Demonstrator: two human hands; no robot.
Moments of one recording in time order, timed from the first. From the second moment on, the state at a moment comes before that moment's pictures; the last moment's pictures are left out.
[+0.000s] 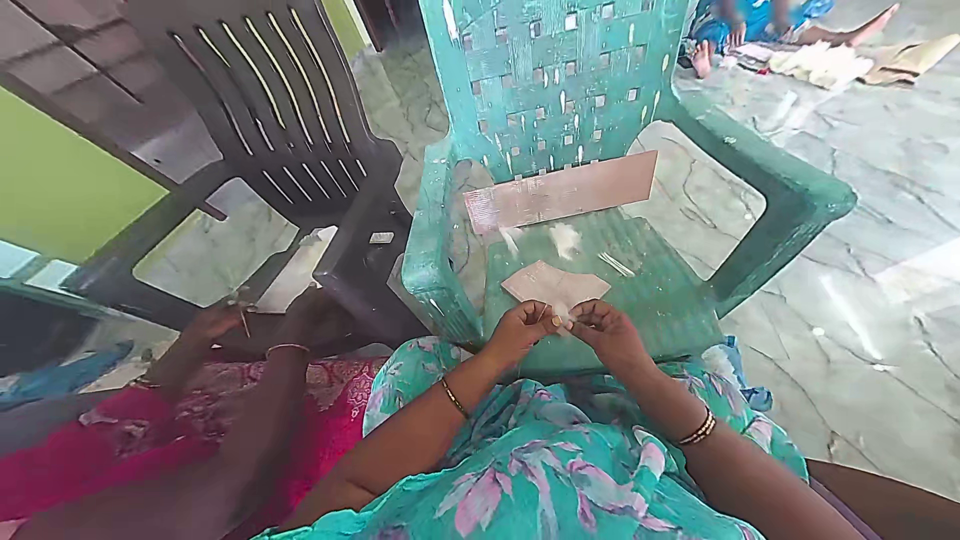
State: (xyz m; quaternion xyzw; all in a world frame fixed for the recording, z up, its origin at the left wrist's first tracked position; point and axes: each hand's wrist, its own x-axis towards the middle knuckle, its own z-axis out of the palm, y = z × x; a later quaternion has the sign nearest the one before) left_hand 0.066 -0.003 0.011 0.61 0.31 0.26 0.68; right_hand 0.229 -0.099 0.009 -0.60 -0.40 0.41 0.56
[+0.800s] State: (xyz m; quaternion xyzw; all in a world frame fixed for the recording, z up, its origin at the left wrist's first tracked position) left_hand 0.070 0.002 0.014 0.49 0.38 0.21 0.75; right_hand 0.236 -0.084 -0.002 -0.57 -0.26 0.45 0.64
